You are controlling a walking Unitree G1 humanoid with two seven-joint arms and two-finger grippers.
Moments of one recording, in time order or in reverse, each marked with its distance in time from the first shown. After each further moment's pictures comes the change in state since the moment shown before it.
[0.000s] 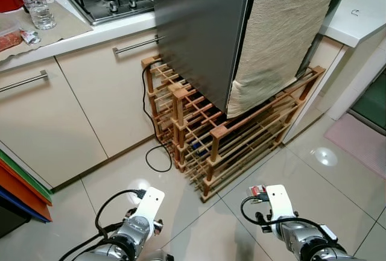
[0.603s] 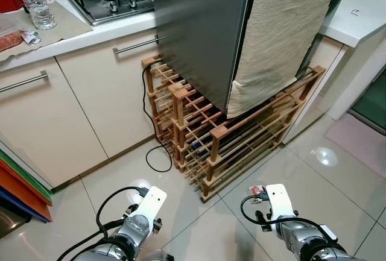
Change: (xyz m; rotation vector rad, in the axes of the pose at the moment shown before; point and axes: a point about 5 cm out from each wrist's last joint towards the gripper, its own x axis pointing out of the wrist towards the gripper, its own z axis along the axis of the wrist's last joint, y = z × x) left arm 0.000 0.001 0.004 0.155 -0.035 0.011; right arm 0.000 0.000 0.002 -0.009 -0.024 0.003
